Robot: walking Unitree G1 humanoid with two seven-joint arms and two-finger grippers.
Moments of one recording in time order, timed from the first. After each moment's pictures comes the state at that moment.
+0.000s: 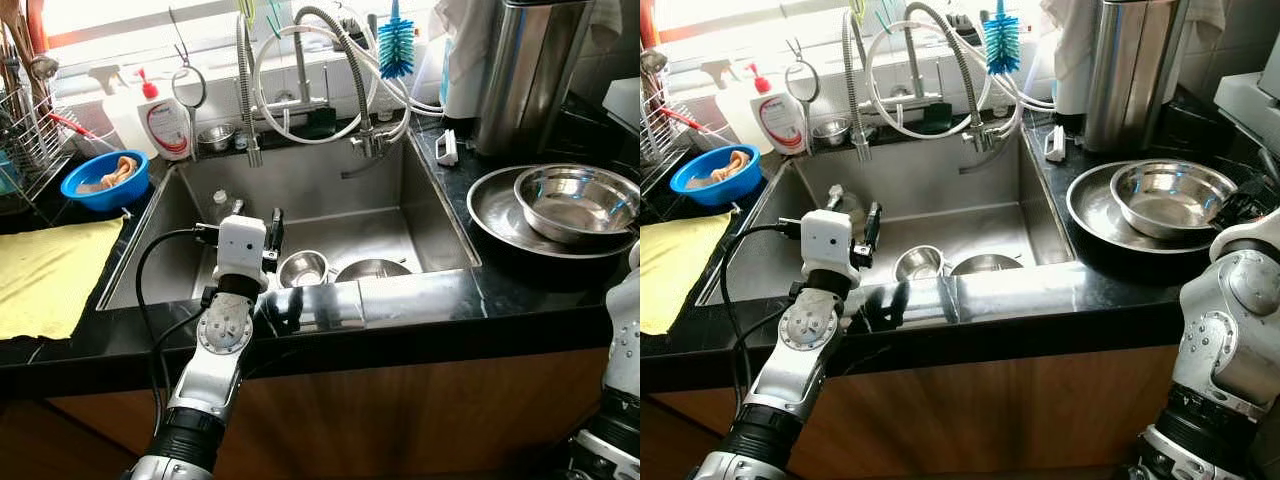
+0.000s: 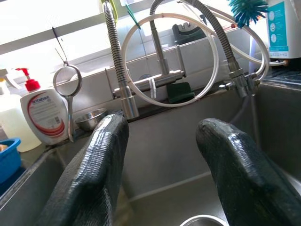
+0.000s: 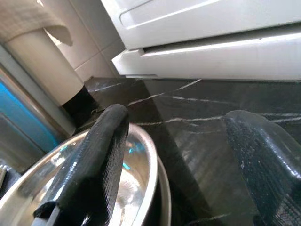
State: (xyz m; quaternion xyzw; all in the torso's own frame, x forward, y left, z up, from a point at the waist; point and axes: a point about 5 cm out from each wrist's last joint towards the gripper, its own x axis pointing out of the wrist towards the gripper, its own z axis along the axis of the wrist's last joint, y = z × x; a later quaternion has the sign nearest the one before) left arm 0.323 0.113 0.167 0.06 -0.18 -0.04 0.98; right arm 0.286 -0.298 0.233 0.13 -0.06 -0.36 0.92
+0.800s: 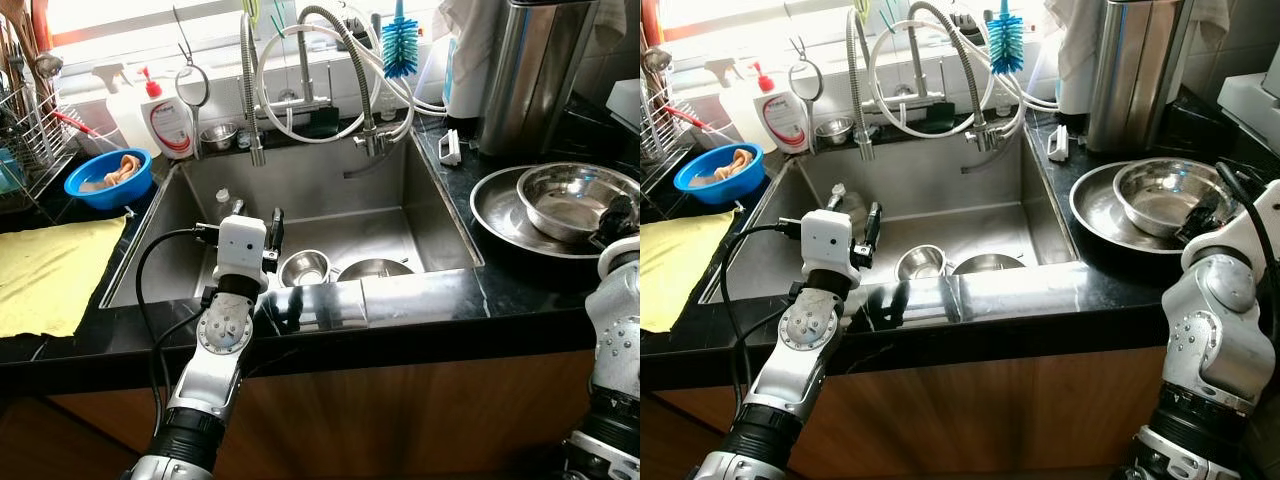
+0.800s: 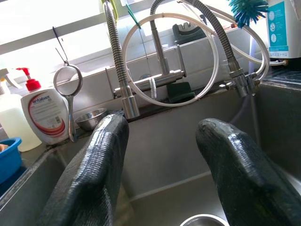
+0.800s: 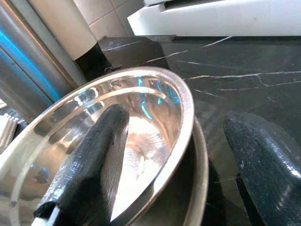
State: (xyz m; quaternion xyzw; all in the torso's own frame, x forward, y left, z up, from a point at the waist) left arm 0.323 0.113 0.167 0.06 -0.18 -0.04 0.98; right arm 0.298 -0.287 0.215 0.13 0.00 -0.32 0.94
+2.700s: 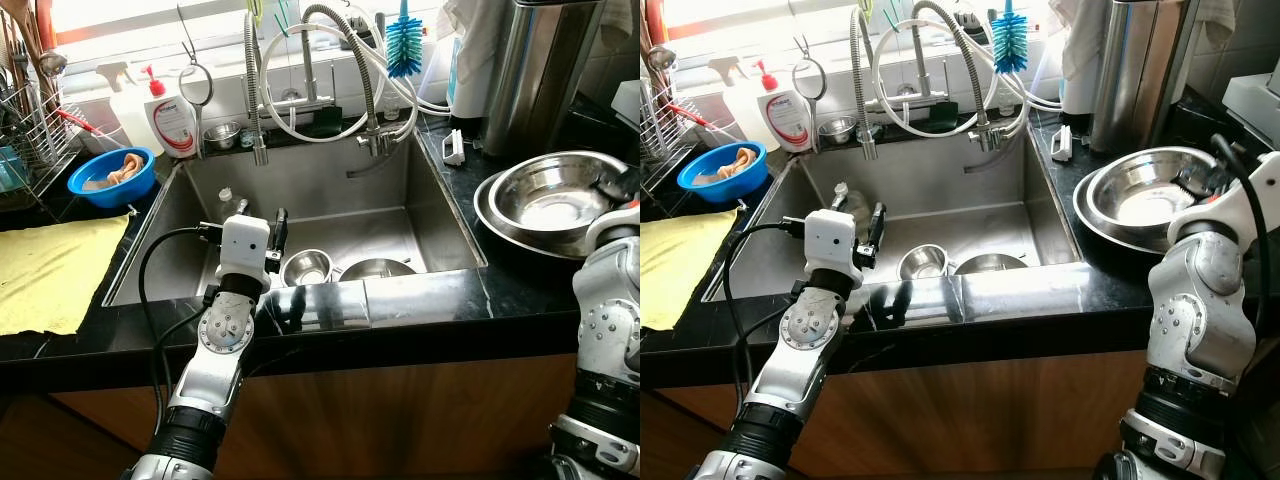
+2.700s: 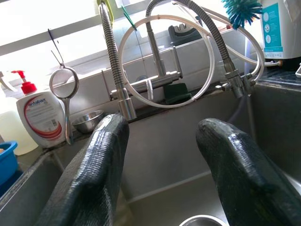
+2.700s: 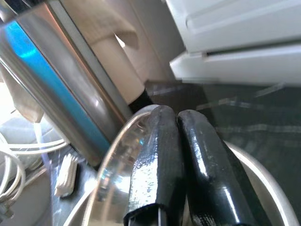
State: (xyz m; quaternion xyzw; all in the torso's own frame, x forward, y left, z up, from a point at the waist) left arm 0.324 0.110 0.170 0.07 -0.19 -0.06 0.98; right arm 0.311 -0.273 0.250 0.13 -0.12 -0.28 0.95
